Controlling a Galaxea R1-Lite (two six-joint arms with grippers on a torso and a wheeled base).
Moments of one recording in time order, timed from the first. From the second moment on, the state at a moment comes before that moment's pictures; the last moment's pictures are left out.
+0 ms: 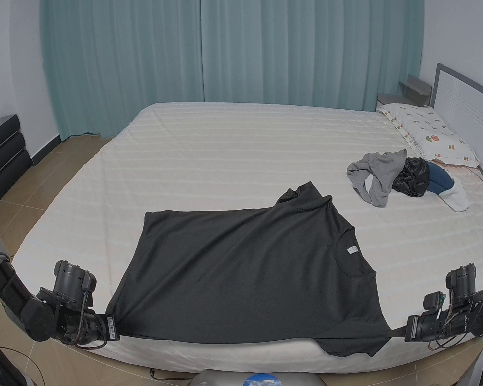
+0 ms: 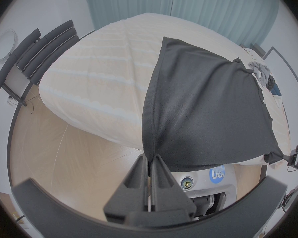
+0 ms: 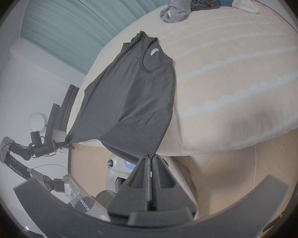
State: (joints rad) left arm -0.18 1.81 -0.25 -0.48 0.11 -0.37; right arm -0.02 1.86 -0.02 -0.85 0.45 0.27
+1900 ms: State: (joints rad) left arm -0.17 1.87 -0.33 -0.57 0.04 -0.51; right arm -0.10 2.00 -0.02 -1.14 0.44 0.34
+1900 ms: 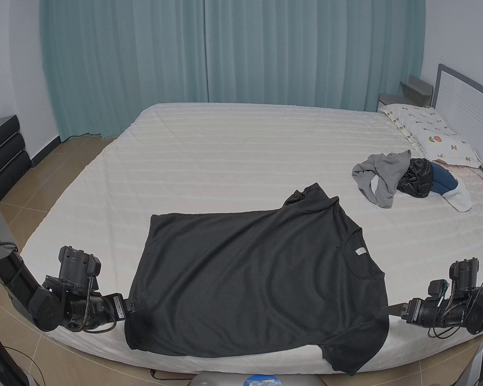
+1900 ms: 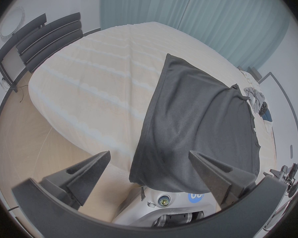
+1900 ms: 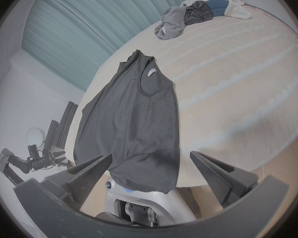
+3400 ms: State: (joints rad) left arm -0.06 2.35 -1.31 -0.43 -0.10 -0.68; right arm -0.09 2.05 -0.02 -1.21 0.44 0.45
